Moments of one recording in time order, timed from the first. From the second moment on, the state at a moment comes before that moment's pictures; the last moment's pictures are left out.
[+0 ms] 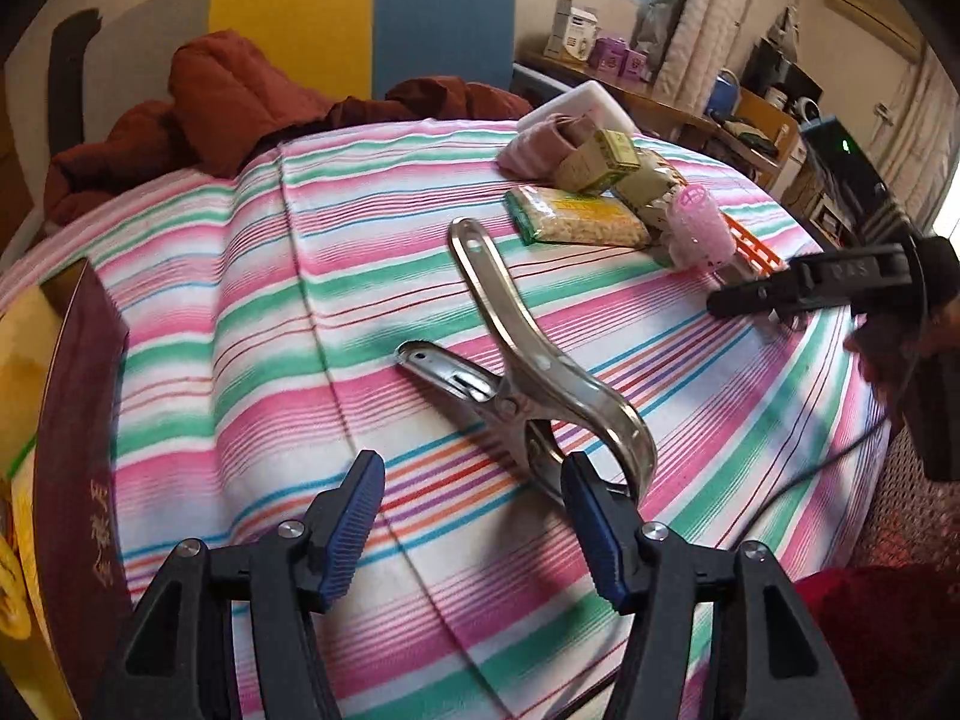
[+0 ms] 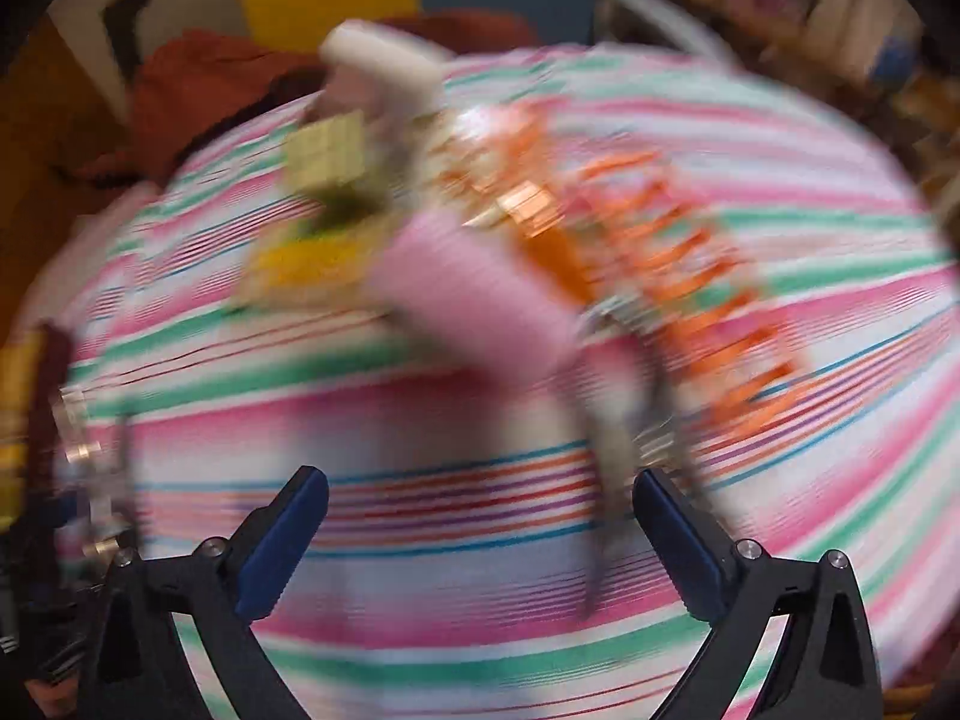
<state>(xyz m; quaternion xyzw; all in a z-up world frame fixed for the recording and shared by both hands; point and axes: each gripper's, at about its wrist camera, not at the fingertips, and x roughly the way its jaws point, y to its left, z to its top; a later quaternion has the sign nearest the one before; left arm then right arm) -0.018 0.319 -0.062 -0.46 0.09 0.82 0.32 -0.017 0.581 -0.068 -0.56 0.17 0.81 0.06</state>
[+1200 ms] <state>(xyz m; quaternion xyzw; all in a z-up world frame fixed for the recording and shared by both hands) -0.027 0.297 -0.062 -0.48 0.07 0.82 0.30 -0.034 0.565 -0.069 -0.57 0.02 0.82 0.06</state>
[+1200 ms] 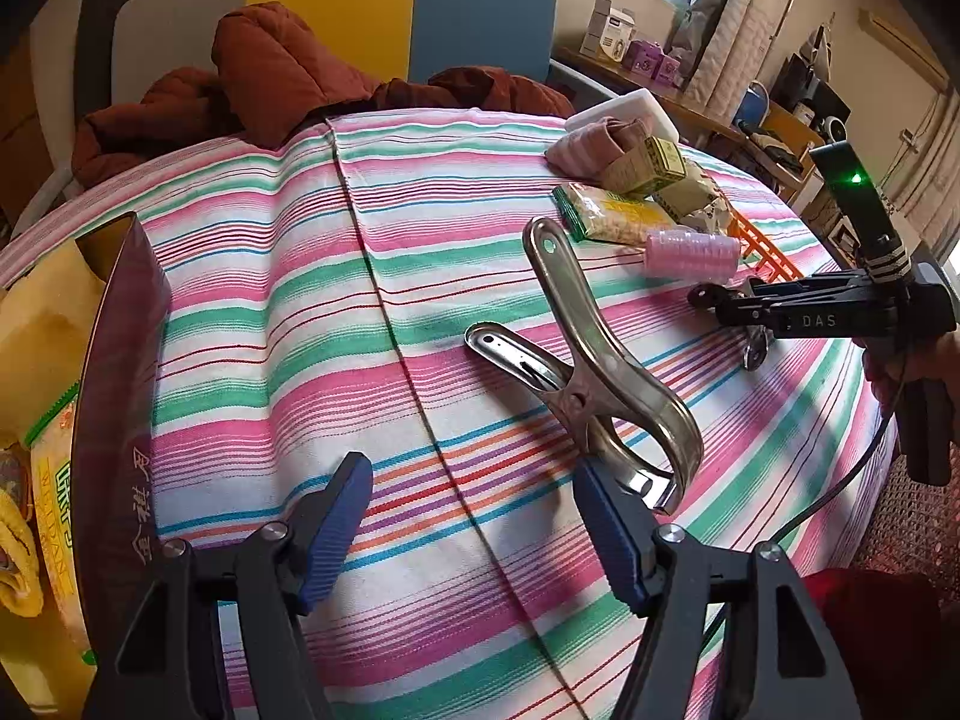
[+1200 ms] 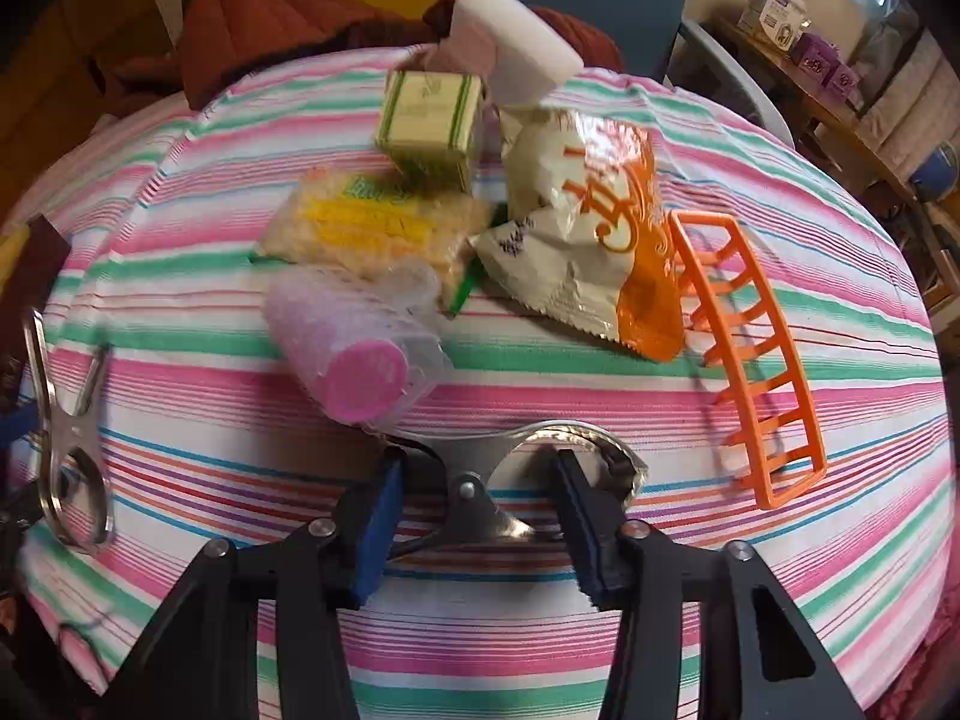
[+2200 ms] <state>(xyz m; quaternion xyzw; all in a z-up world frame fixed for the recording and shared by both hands) -0.040 0.410 -0.038 -0.40 0.32 0.74 0.43 -0.008 0.588 -0.064 -0.58 0.09 0.81 0.06</state>
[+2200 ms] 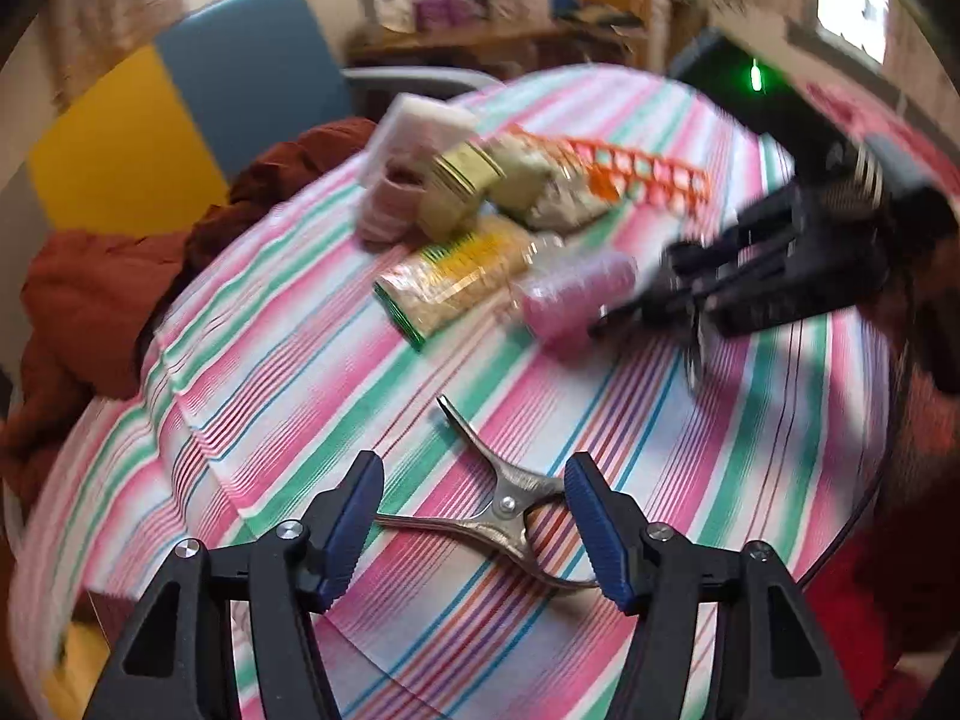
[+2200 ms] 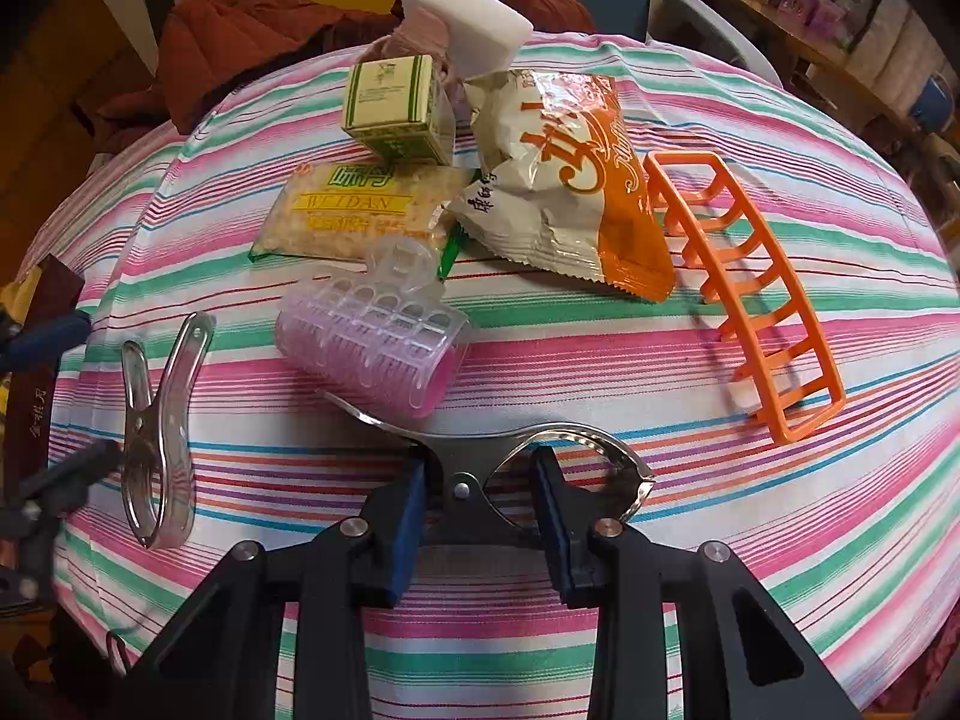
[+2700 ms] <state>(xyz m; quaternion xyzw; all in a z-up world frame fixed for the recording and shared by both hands) -0.046 0.415 -0.066 -0.45 0.30 0.72 0.44 -0.003 0.588 -0.062 -0.58 0.09 0.81 0.07</state>
